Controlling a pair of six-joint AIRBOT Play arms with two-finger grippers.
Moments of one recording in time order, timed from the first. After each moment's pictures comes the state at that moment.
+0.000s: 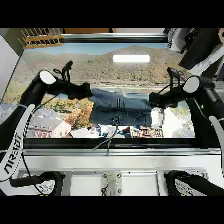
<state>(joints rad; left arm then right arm) -0.15 -1.45 1.23 0.93 -1.06 -1.52 0.12 -1.23 1.13 -1.27 1.21 1.74</state>
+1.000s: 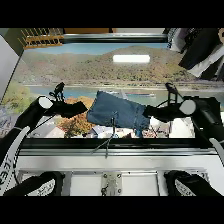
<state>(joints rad) -0.09 -1.23 0.86 0.97 -0.88 -1.51 0.10 -1.03 0.87 -1.18 1.04 1.72</state>
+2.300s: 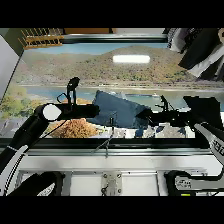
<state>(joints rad) -0.40 -1.04 0.86 0.97 -0.79 -1.57 -0.09 -1.52 0.73 -0.42 0.95 0.97</state>
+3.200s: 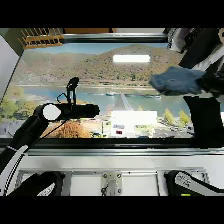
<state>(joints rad) -0.40 -1.04 0.86 0.97 -0.79 -1.57 -0.57 -1.27 1.22 -0.82 0.92 1.43</state>
